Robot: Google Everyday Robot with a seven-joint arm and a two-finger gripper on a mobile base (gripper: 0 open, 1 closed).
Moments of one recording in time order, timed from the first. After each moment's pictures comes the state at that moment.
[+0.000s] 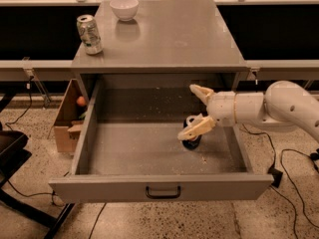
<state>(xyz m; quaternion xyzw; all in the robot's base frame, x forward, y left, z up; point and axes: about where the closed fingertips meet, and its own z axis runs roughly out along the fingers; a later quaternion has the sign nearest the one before) 0.588 -0.083 0.774 -0.53 0.63 0.28 0.50</state>
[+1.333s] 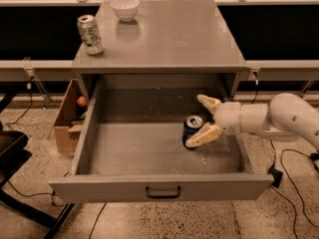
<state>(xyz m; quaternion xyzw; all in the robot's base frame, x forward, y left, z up) 0.596 -0.114 0.730 -0.51 0.64 0.28 0.49</state>
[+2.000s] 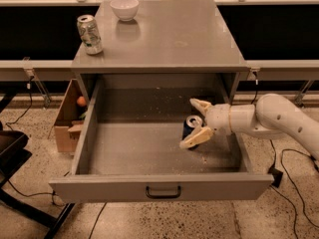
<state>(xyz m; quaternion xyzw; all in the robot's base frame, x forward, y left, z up) 0.609 -0.096 0.701 -0.52 0.65 0.29 0.47</state>
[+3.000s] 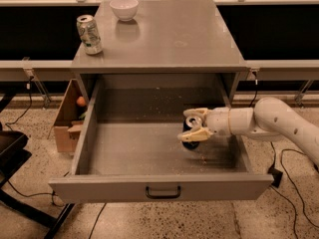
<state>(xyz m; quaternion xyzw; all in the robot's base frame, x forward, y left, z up) 0.617 -0.102 0.676 -0.51 0.66 0.29 0.46</state>
